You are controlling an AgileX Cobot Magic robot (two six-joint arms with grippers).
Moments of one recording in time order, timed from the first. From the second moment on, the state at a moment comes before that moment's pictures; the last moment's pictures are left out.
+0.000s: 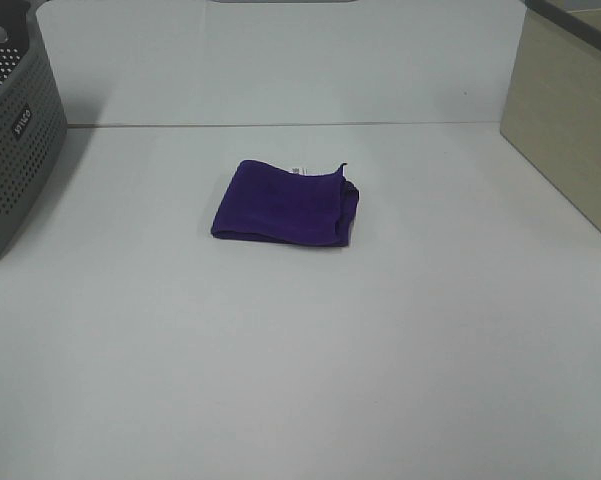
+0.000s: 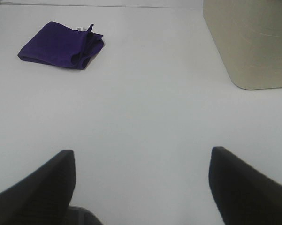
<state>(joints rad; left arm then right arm) 0.10 -0.01 -0.50 -0.09 1.06 0.09 0.13 0.00 -0.50 0.03 1.06 -0.02</state>
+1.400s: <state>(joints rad) 0.10 -0.01 -0.50 -0.09 1.06 0.09 0.03 0.00 -0.50 0.03 1.06 -0.02</state>
